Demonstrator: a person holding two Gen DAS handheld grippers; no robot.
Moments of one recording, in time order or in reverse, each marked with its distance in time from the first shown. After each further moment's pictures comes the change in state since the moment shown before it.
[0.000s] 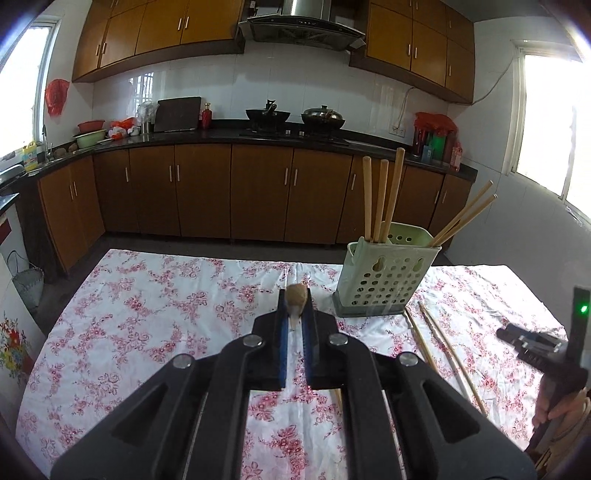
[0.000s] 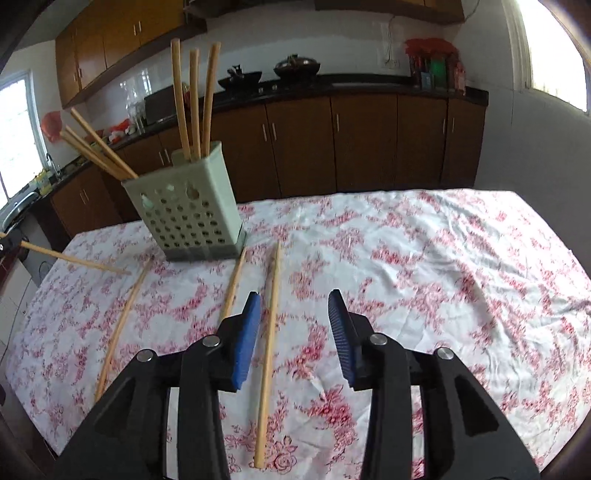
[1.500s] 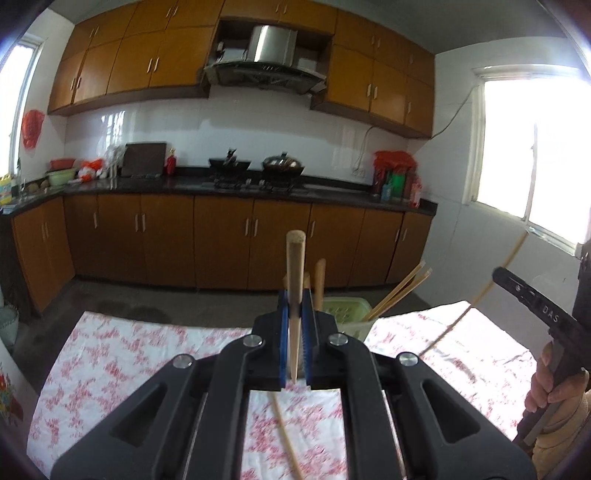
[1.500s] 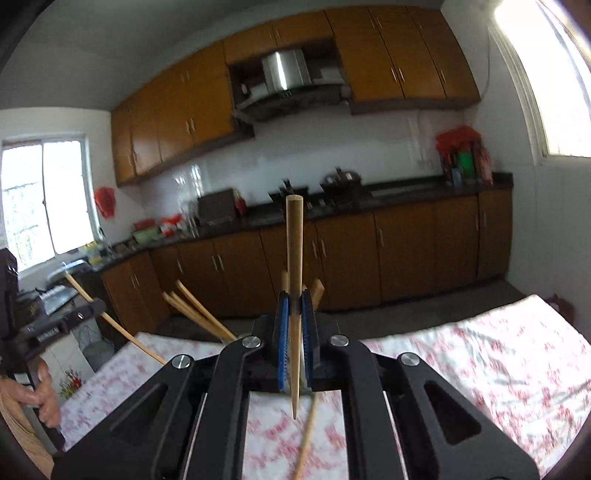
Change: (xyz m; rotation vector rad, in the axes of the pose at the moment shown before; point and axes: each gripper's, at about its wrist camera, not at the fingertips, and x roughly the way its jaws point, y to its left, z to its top) left arm -0.049 -0.041 0.074 0.053 -0.185 -0.151; right arm -0.142 0.035 0.103 -0.020 -0.531 0.204
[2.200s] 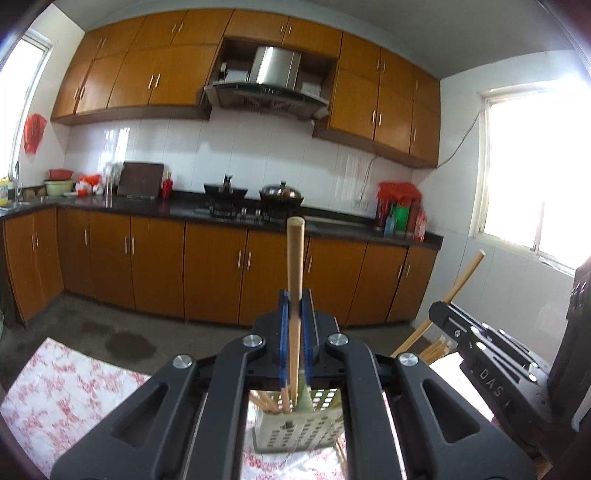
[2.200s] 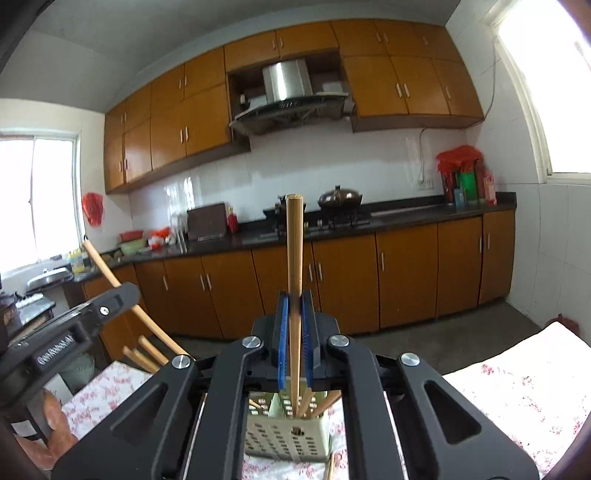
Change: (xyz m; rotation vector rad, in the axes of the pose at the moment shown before) left arm 0.110 -0.031 0.023 -0.046 -0.106 0.018; right arm 0.103 0.020 -0.013 -0.024 -0.006 -0.062
